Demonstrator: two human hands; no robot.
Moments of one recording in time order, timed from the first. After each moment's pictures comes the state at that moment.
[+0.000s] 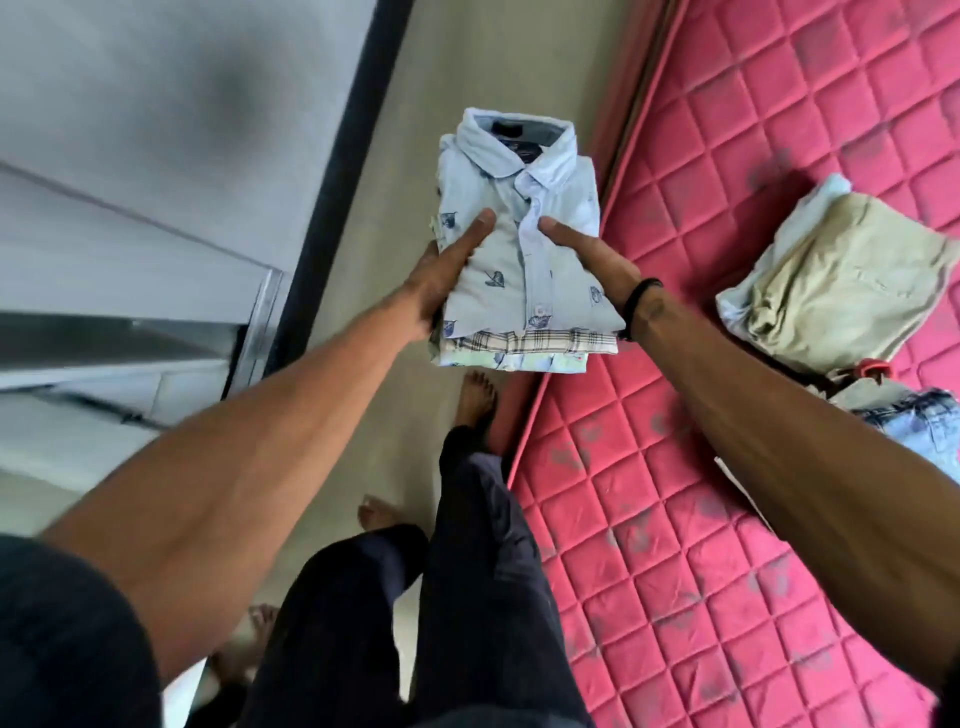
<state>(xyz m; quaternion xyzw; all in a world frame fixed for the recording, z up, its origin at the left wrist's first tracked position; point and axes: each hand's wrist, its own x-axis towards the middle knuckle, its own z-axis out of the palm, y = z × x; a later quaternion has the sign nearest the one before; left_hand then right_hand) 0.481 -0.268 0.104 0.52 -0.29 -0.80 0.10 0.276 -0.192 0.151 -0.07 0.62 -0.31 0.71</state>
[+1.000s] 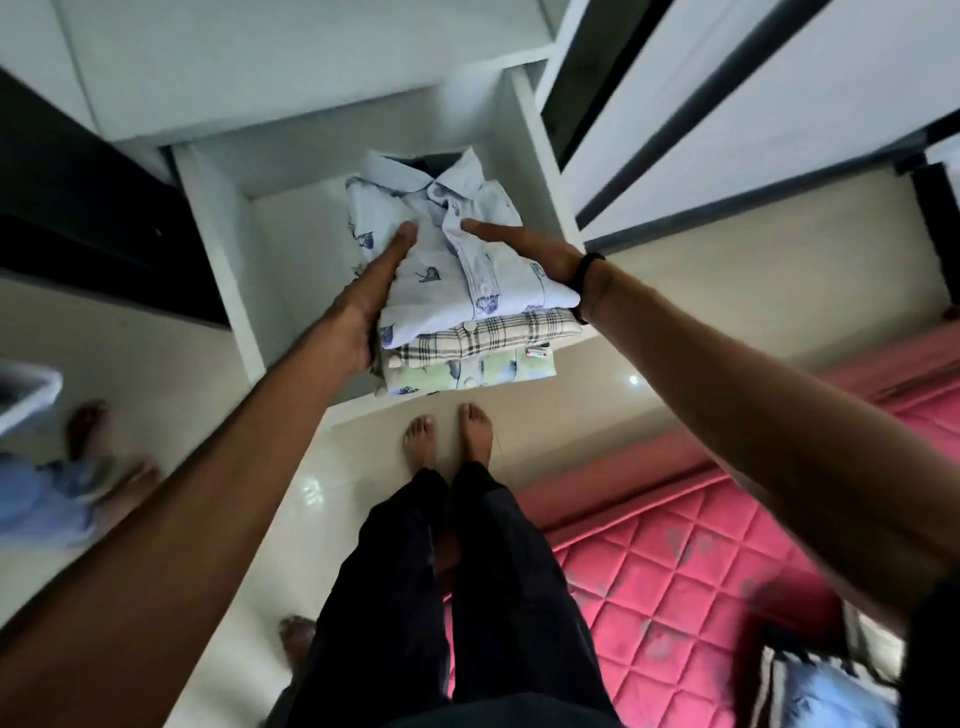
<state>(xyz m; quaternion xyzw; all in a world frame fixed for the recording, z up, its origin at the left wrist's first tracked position) 1.021 0.010 0.194 0.58 0.02 -0.67 0.47 0.870 -0.133 0.235 -0.39 0.45 0.10 0.80</state>
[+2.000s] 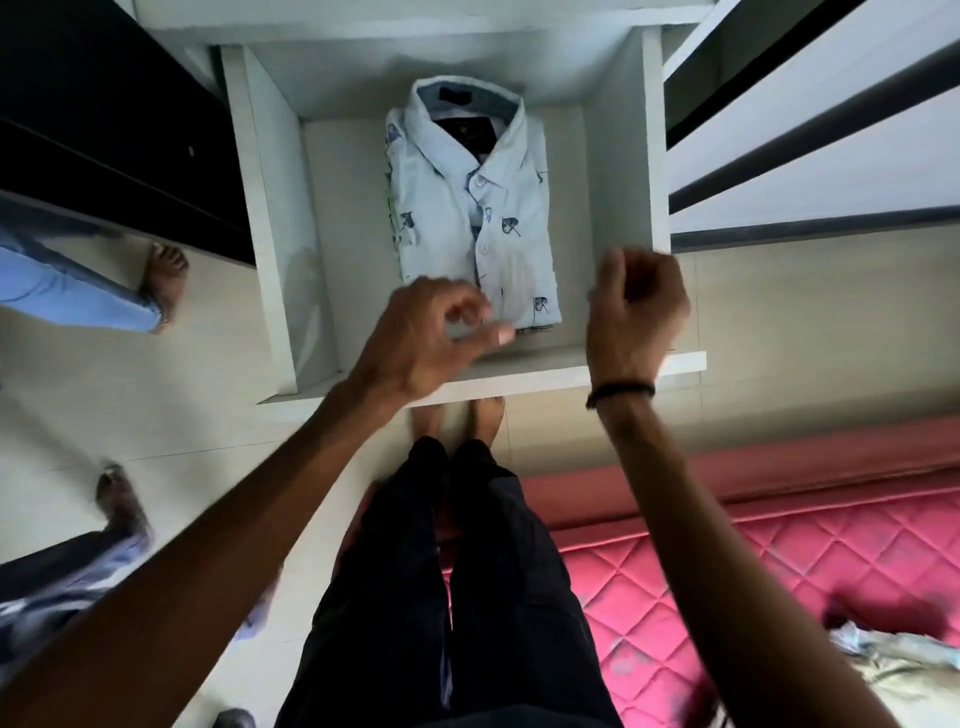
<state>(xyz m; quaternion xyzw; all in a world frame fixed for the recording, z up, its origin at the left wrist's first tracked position) 0.994 0.046 0.178 0.77 -0.42 -0.35 0.33 0.845 -0.096 0.189 -0.58 0.63 -0.31 0.41</state>
